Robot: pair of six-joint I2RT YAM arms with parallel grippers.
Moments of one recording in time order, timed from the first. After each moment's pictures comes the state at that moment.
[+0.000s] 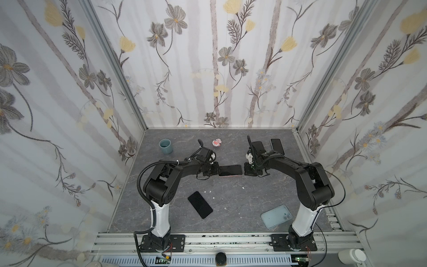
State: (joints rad) left arm -0.50 1.95 1.12 -0.15 0.39 -0.60; right arm 0.41 1.82 1.21 -0.61 -0.23 0.38
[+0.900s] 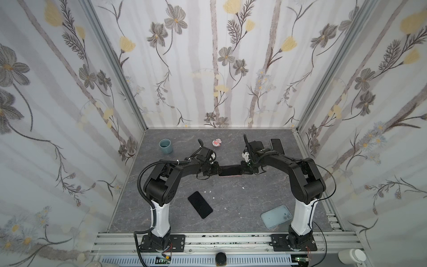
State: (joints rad) left arm -0.50 1.96 1.13 -0.15 0.40 -0.60; right arm 0.43 1.98 1.29 -0.62 -0.27 0.37
